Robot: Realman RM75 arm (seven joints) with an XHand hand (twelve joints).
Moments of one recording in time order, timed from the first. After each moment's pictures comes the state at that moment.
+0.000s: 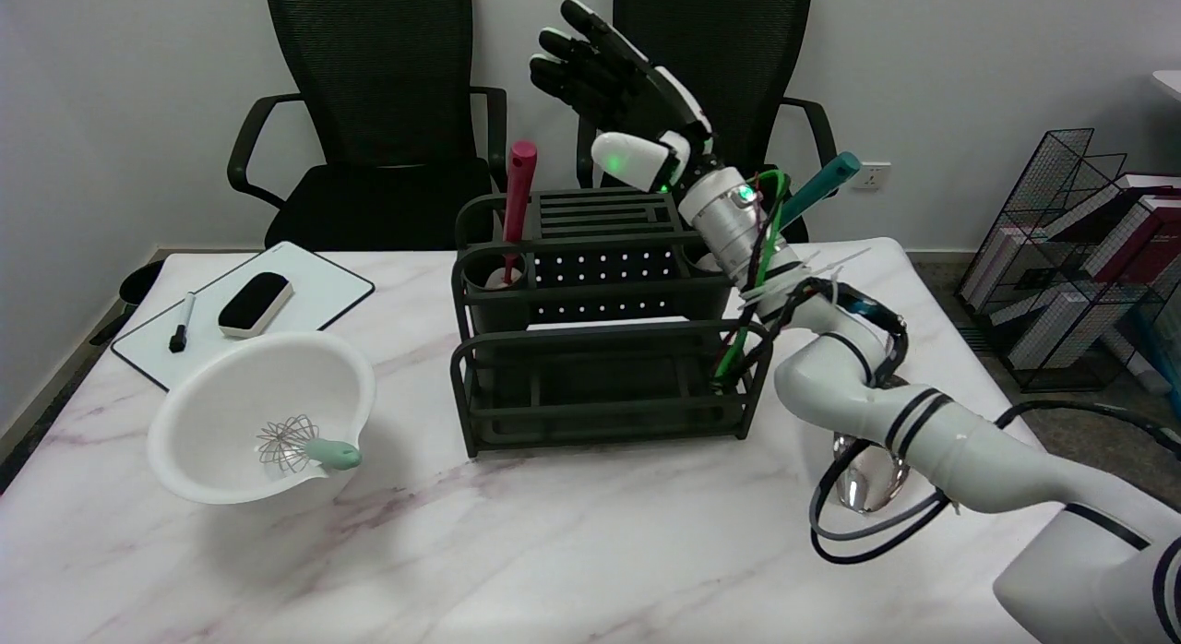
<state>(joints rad) 0.49 -1.13 -2.05 1.10 0.41 0.64 1.92</state>
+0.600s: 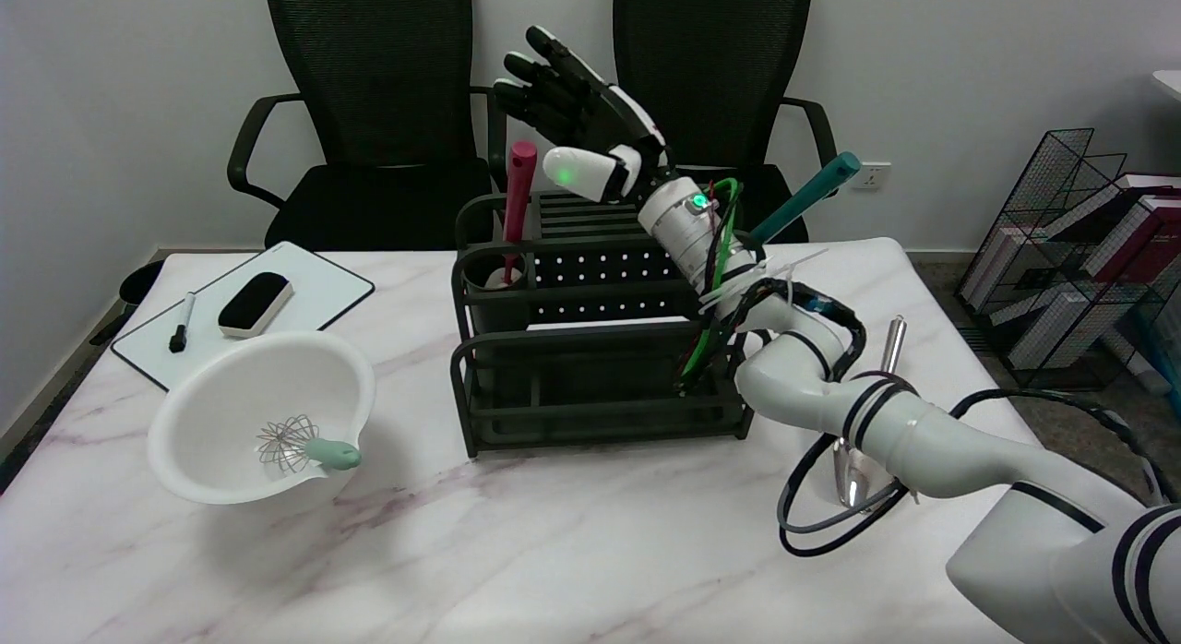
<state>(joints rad) 0.59 -1.22 -2.11 0.94 0.38 0.64 1.92</state>
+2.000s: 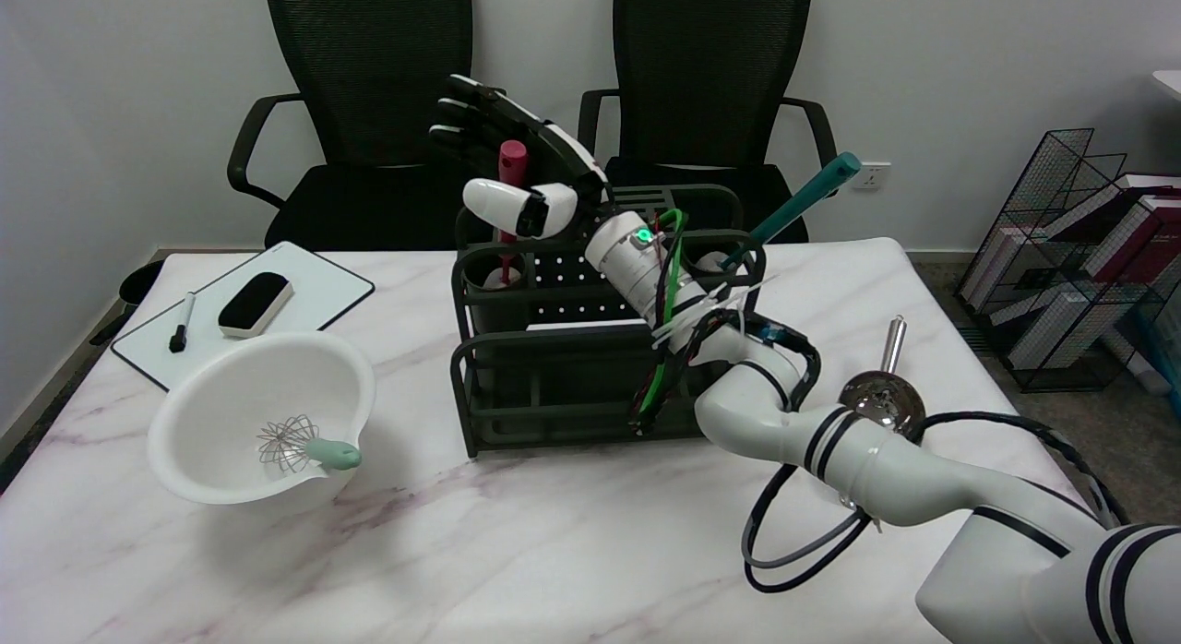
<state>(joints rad) 0.56 -1.33 -2.14 0.94 0.33 0.60 1.89</state>
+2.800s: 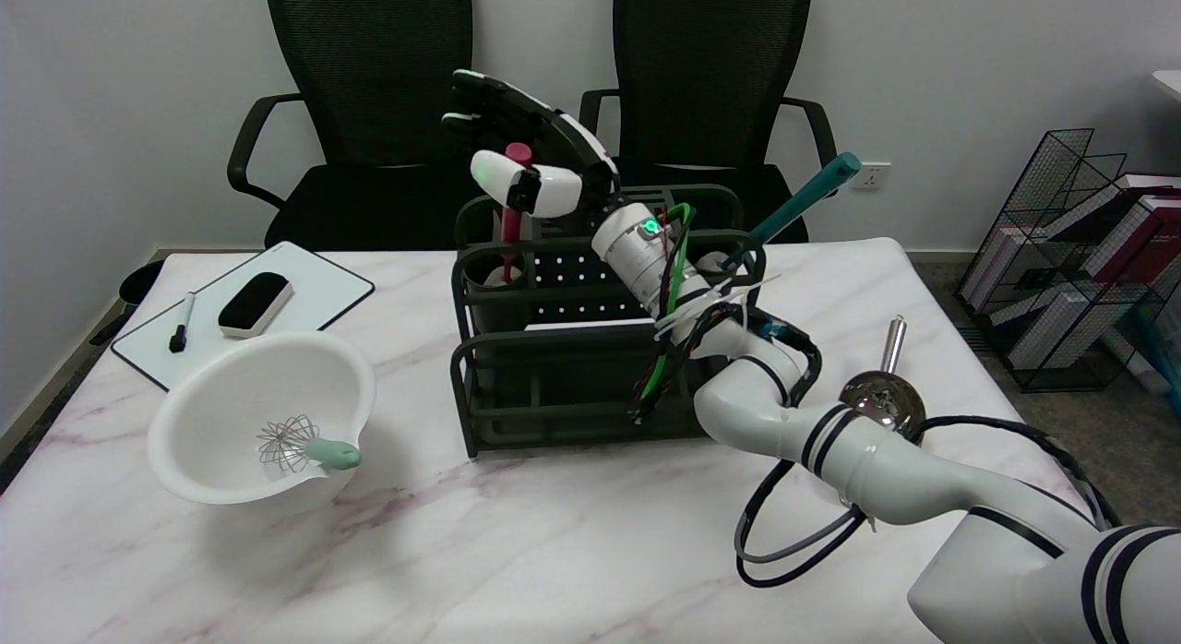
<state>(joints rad) 0.56 -1.34 -2.10 0.94 0.34 0.59 1.88</state>
